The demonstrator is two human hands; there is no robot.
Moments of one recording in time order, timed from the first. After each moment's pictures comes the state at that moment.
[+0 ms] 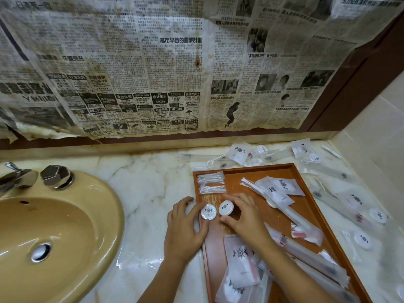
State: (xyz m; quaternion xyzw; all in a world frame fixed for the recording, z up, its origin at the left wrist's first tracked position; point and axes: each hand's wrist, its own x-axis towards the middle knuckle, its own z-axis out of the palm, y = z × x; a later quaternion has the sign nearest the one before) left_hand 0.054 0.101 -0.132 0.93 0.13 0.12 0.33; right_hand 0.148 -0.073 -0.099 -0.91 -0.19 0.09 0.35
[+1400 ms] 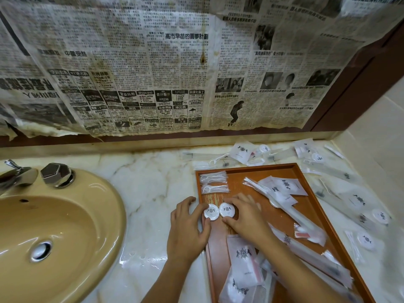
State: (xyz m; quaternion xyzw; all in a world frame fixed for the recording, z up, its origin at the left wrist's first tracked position) left_hand 0.054 0.099 -0.135 0.94 0.13 0.11 0.31; right_hand 0.155 -0.067 -0.102 -0.95 -0.21 0.11 0.22
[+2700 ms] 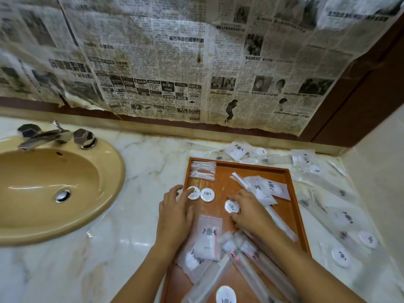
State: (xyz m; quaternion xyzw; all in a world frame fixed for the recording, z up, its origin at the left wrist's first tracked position) left_hand 0.032 0.026 -0.099 0.92 0.26 0.15 0.27; right_hand 0.180 -0.150 -0.076 -0.91 -0.33 0.18 0.18
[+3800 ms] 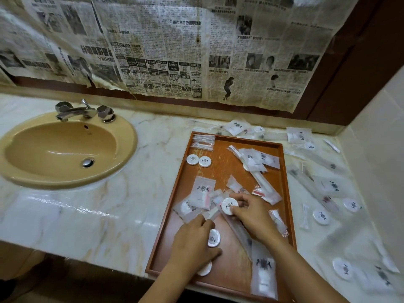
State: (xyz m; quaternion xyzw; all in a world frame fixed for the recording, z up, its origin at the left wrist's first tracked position) left_hand -0.067 -0.132 -0.081 0.96 0.21 -0.06 0.18; right_hand 0.088 -0.243 -0.079 -0.80 -0.16 0.28 0.51
